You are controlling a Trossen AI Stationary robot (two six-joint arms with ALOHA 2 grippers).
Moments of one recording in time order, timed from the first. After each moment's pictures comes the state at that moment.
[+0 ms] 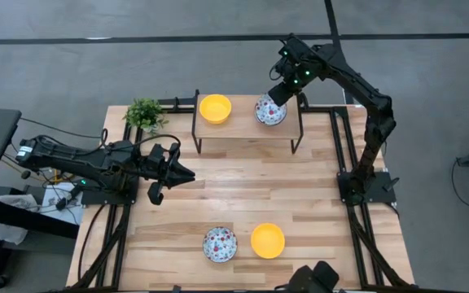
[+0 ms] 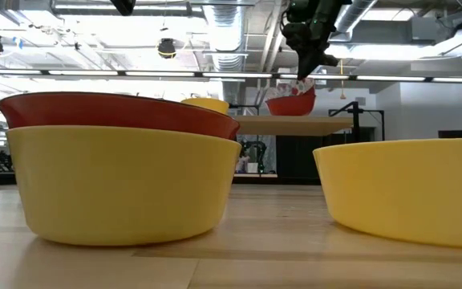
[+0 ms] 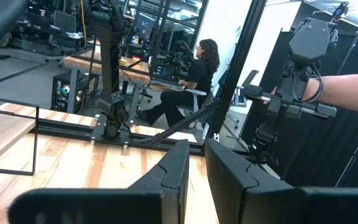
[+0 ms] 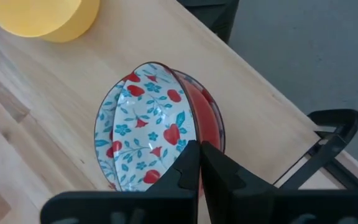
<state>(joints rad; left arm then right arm) -0.18 0.79 0.59 0.26 0.05 -0.22 -0.73 1.80 2.04 -1.39 -0.13 0.04</state>
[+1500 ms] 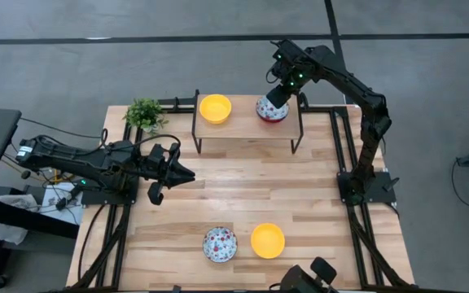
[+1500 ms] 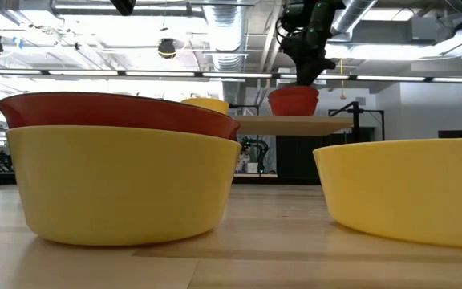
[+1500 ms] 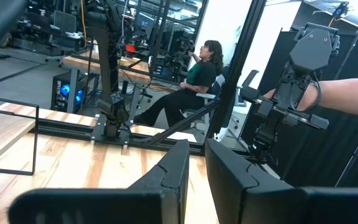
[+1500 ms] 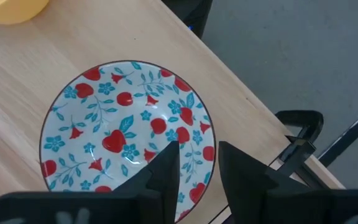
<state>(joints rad) -0.18 0.79 0.59 0.26 0.05 -0.23 -0.71 1.85 2.04 -1.39 0.00 -0.01</state>
